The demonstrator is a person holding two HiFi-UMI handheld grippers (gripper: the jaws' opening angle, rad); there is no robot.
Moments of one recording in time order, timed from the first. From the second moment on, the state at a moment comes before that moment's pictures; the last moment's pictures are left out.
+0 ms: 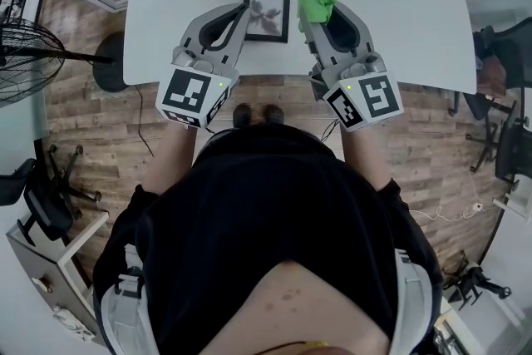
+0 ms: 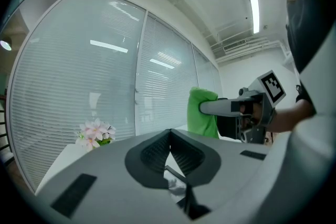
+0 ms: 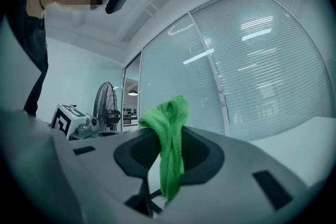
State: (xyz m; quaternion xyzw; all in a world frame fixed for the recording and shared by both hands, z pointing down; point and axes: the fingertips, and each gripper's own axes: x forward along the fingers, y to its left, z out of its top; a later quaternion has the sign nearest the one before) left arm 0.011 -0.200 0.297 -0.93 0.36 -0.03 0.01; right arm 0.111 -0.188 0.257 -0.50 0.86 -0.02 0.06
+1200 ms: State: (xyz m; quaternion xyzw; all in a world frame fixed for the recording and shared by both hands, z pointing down) left arm 0.009 -0.198 0.291 -0.93 0.36 -0.01 0.01; right arm 0.103 -0.185 0.254 -0.49 0.87 -0.01 0.05
